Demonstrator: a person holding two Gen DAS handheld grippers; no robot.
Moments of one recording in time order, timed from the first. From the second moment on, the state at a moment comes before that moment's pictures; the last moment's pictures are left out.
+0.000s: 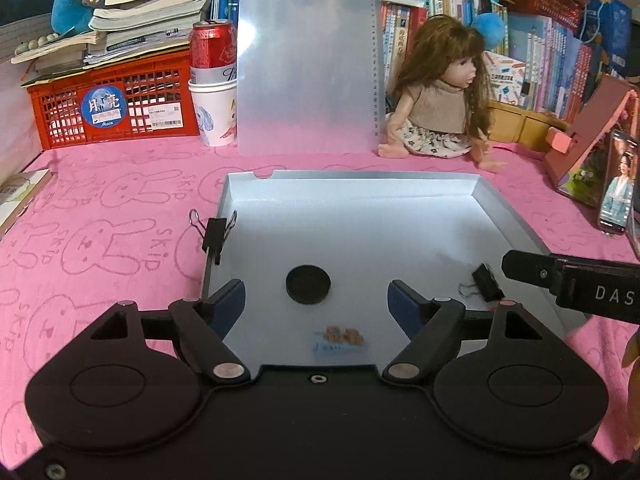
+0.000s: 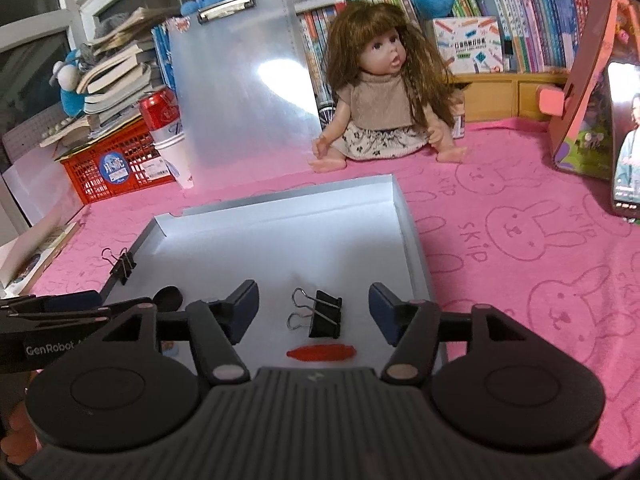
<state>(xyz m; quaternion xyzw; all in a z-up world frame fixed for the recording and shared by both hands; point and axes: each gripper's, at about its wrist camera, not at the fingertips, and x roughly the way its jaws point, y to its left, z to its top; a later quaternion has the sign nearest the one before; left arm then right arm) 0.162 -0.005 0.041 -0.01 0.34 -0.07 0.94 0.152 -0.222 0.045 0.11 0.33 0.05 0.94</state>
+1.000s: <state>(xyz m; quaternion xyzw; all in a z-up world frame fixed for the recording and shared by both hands) 0.061 0.011 0.041 -0.01 0.30 -0.08 0.95 0.054 -0.213 0.058 0.04 0.23 0.06 0.97</state>
